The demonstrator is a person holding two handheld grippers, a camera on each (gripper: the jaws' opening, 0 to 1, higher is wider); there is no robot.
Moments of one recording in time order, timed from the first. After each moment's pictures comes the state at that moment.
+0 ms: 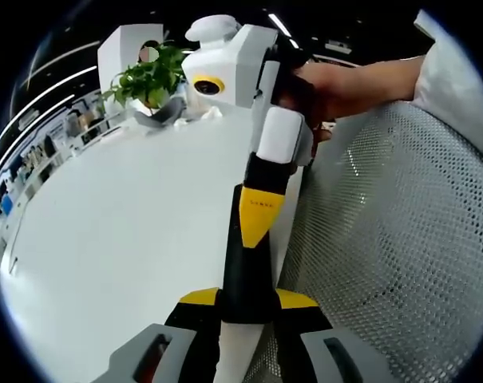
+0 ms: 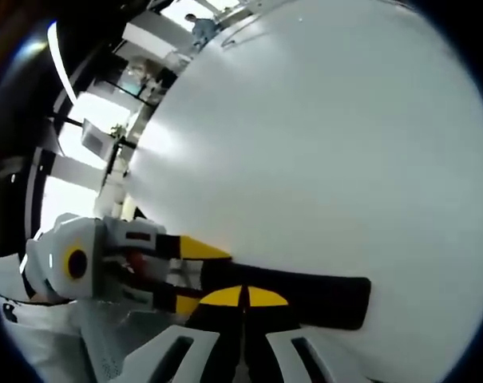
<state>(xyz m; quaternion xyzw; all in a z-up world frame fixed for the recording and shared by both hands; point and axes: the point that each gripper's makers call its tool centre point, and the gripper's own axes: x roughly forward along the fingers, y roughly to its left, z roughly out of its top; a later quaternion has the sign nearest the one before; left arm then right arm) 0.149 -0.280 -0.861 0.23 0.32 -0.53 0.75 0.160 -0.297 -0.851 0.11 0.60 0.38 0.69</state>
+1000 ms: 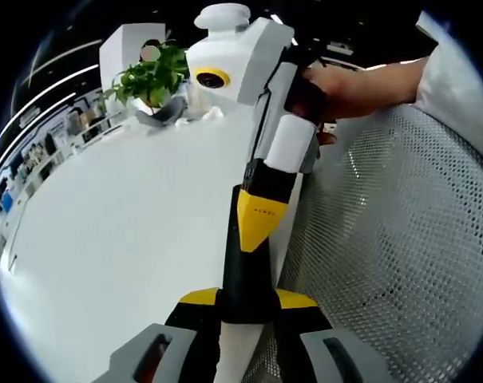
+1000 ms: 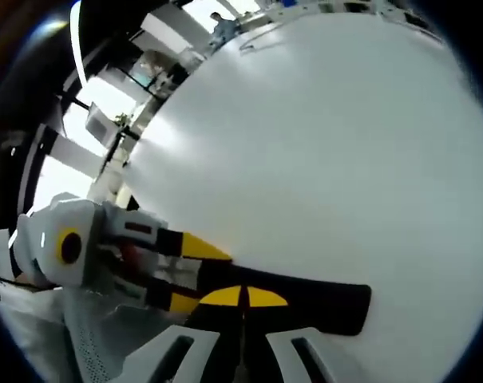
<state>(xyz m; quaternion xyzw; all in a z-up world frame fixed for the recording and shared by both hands) 0.149 -0.280 -0.861 0.22 0.32 -0.52 0.76 0.162 -0.296 -0.853 0.07 0.57 0.40 0.71</state>
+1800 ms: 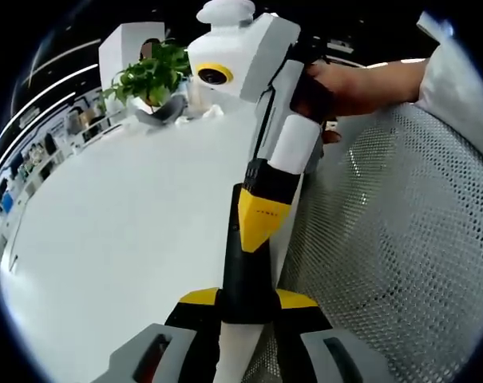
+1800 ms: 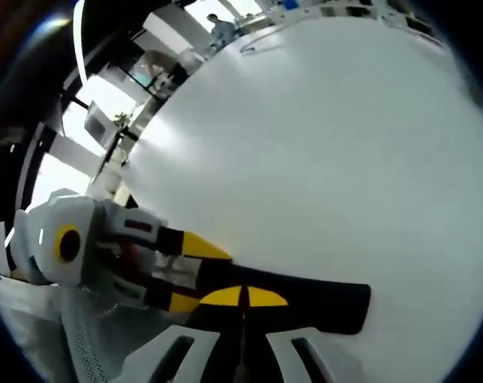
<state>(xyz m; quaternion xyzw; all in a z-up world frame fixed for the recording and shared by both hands) 0.150 -0.281 -0.861 0.23 0.33 -0.52 0.75 0.161 -0.295 -0.853 0.05 0.56 0.40 0.72</state>
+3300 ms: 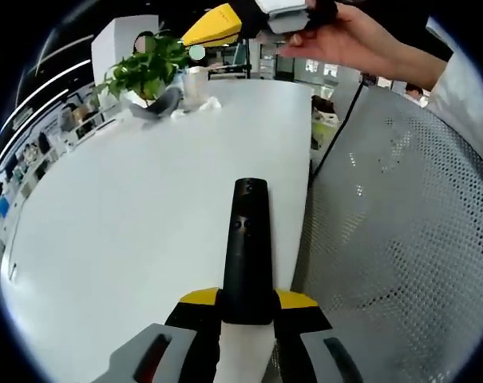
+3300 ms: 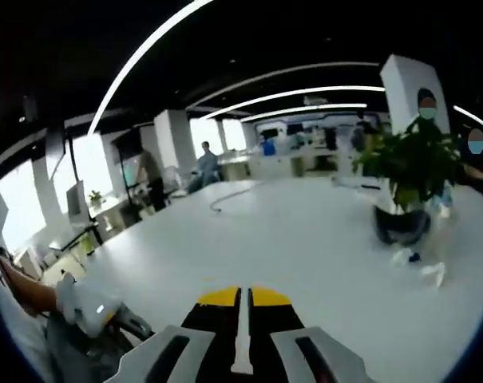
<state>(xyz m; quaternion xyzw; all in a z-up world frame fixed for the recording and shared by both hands) 0.165 -0.282 -0.862 0.24 0.35 -0.53 0.74 0.250 -0.382 -0.692 0.06 0.19 0.27 0.94</state>
